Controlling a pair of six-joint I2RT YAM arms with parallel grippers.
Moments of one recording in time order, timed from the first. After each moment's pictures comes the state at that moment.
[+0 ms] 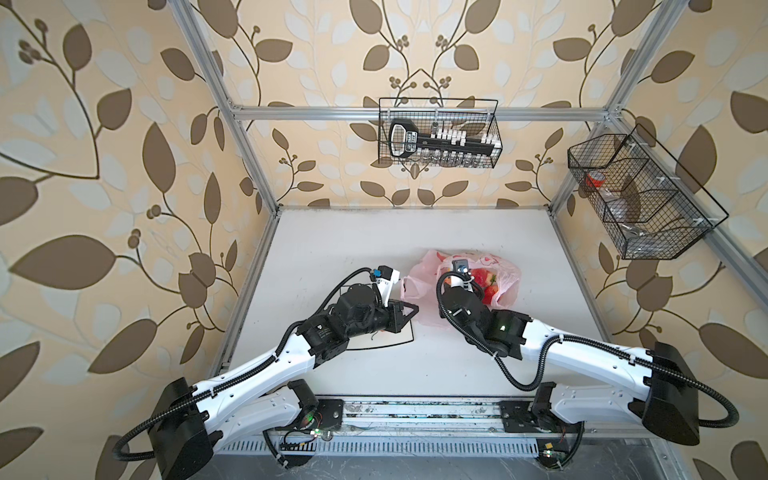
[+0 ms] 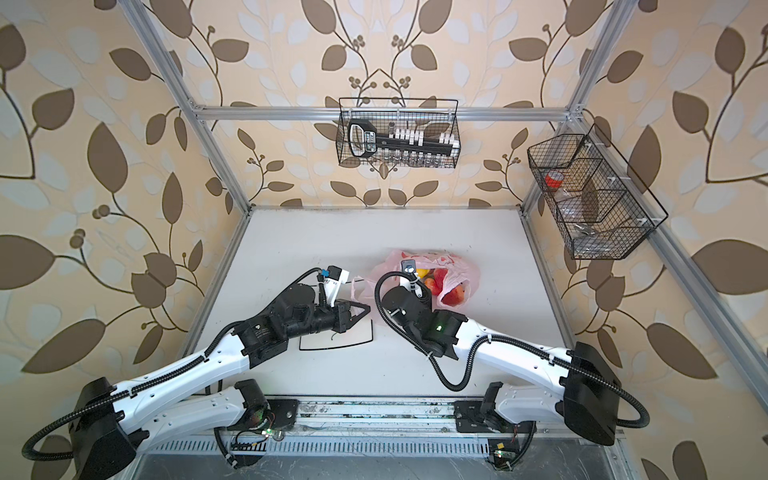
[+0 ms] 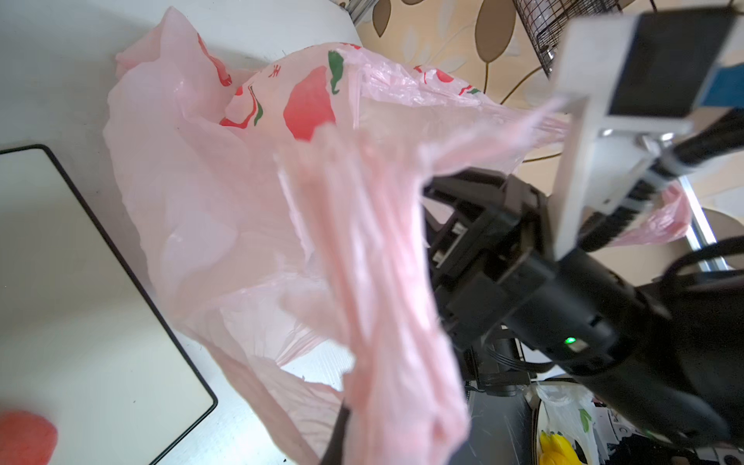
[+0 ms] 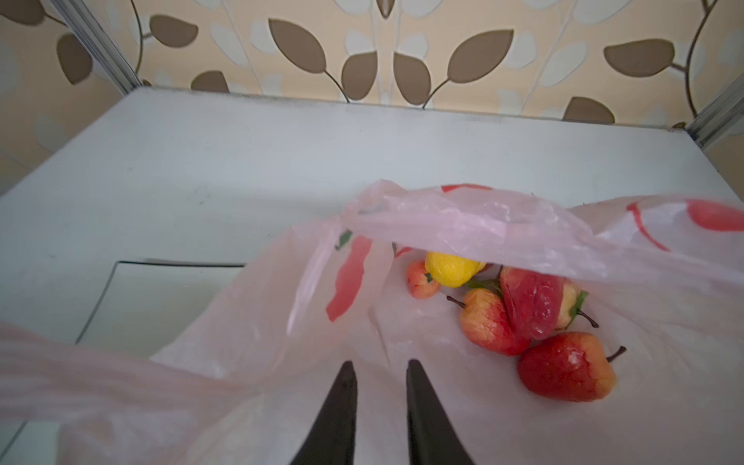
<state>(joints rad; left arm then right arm) -0.80 0.97 0.64 -0.05 0.28 -0.79 0.98 1.24 0.83 -0.29 0.76 0.51</state>
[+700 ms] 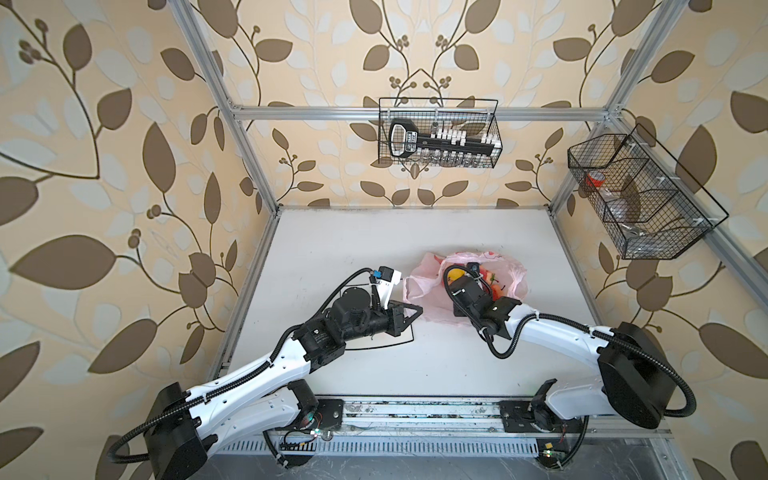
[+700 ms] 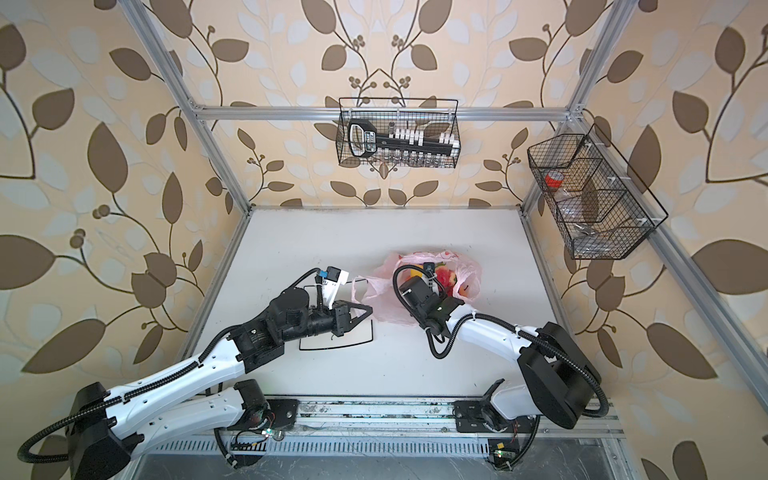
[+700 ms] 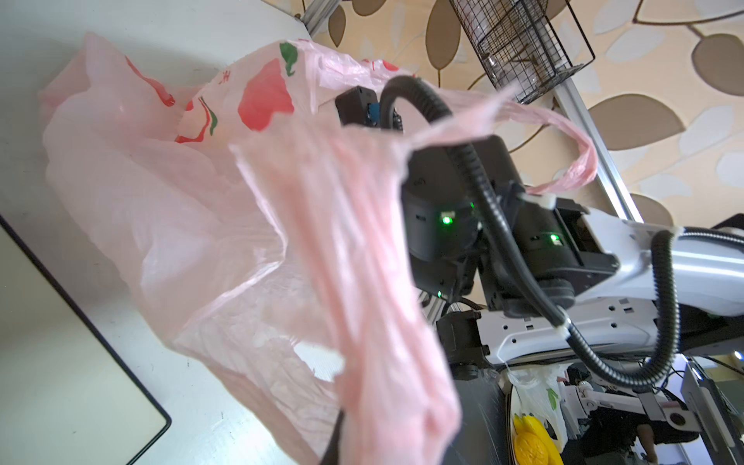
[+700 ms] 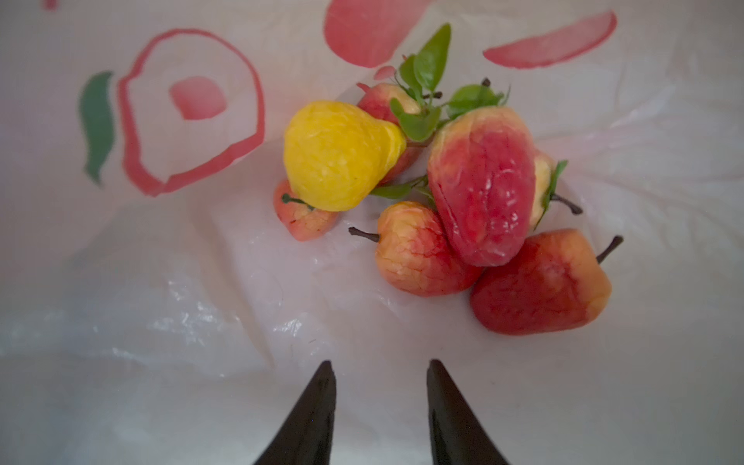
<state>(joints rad) -0.85 0.93 0.62 0.03 0.32 -0.79 0.68 1.40 0.74 -0.29 0.54 0.63</state>
